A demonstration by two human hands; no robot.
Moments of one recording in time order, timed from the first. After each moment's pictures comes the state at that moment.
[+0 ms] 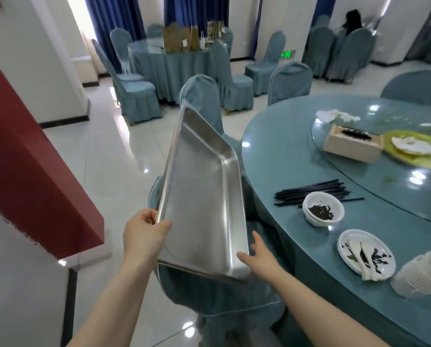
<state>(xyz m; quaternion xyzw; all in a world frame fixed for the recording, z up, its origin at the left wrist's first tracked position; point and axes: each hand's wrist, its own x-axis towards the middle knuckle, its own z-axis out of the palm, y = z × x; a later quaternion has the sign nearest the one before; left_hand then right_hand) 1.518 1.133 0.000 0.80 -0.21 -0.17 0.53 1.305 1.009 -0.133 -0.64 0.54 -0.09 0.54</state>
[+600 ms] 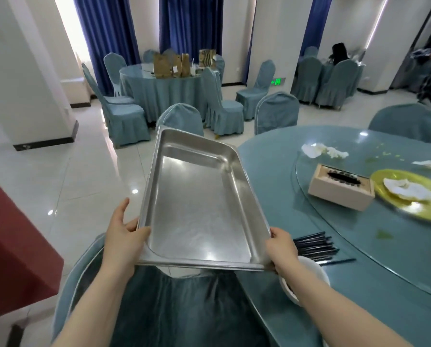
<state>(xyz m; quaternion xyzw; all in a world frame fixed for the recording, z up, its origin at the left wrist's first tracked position) 1.529 0.961 0.009 0.71 -0.22 -0.25 0.62 1.274 0.774 -0.084 -0.62 0.66 -0.22 0.37</state>
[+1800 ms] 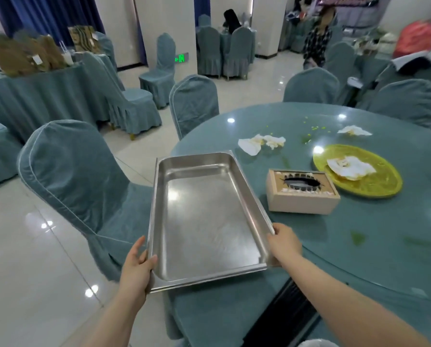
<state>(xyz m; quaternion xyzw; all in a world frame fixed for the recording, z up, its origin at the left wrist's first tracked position) 1.558 0.596 -0.105 0.62 -0.25 -0.52 0.53 1.235 0.522 -0.109 -0.51 0.79 -0.20 0.28</state>
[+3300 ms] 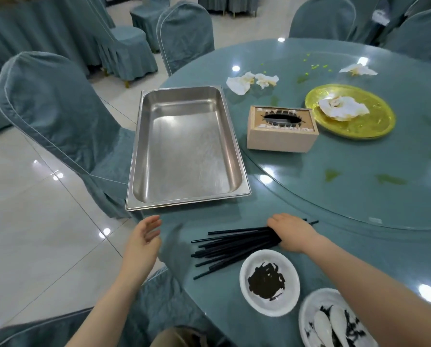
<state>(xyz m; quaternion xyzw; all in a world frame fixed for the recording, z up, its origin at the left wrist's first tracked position) 1.457 0.707 -0.113 0.70 -0.42 -0.41 0.40 1.110 0.622 -0.171 -0.84 0.50 0.18 0.11</state>
